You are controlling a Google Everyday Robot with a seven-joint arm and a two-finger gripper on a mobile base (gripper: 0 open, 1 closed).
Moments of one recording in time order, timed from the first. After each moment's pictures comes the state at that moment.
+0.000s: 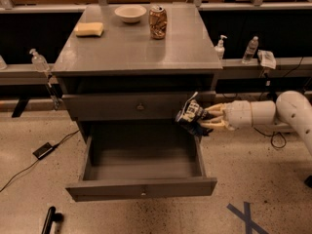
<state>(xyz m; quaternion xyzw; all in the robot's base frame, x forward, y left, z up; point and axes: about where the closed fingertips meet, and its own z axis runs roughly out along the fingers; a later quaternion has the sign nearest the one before) 0.617 -0.176 0.698 -0.62 0.51 0.27 0.53</state>
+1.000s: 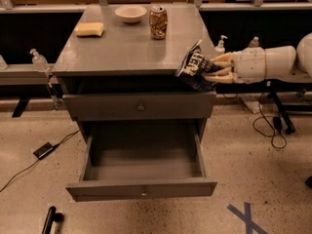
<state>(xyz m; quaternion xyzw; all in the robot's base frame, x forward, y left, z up) 0.657 -0.171 0.865 -0.66 0.46 0.18 0.57</state>
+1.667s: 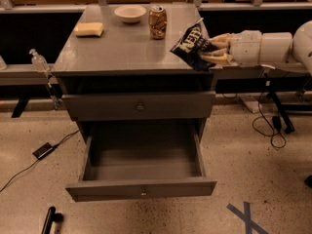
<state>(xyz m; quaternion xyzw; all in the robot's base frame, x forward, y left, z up) 0.704 -0.166 0.907 -0.62 0.47 0.13 0.61</state>
